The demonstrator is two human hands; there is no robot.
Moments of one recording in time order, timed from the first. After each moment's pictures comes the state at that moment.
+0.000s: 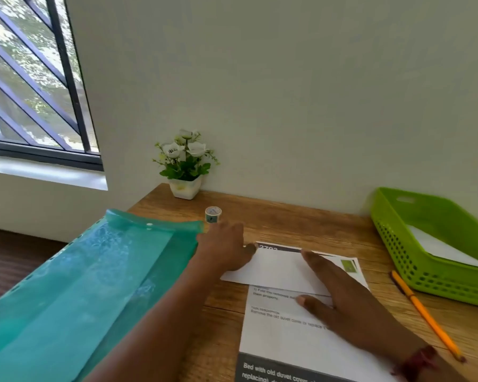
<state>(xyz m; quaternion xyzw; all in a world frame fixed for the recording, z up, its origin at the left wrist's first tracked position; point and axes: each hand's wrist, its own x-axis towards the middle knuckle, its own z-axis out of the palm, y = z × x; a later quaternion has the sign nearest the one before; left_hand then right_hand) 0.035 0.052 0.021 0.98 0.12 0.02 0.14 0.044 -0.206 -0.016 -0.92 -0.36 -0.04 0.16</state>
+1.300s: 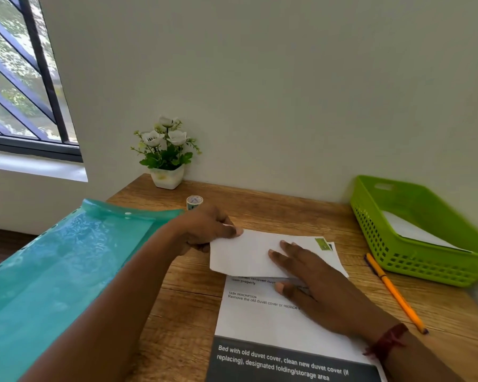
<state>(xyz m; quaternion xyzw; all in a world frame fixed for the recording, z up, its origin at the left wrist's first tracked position) 0.020 0.060 0.048 0.87 0.10 -0.07 0.48 0.034 -0.207 -0.010 -0.91 -0.40 -0.01 0.13</state>
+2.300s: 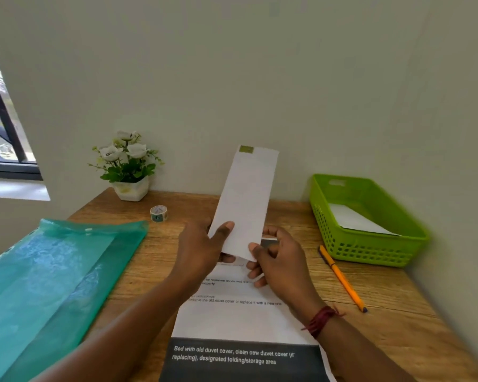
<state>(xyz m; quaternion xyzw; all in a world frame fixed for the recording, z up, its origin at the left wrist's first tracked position) 0.011 -0.036 0.022 0.75 0.09 0.18 0.62 0.019 -0.187 0.016 -0.76 -0.12 0.00 0.65</state>
